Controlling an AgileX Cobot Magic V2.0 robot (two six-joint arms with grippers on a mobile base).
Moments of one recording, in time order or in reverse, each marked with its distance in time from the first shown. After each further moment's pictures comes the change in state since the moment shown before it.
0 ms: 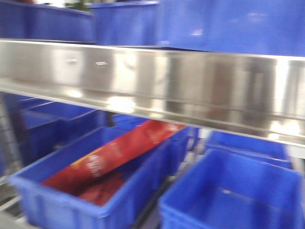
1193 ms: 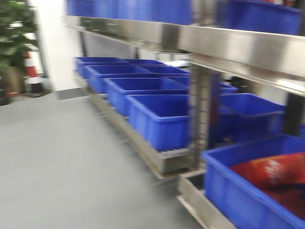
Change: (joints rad) left arm 0.005 -0.003 0.000 0.020 0.044 -0.005; right arm -0.008 -0.004 0.002 -0.002 -0.114 0.000
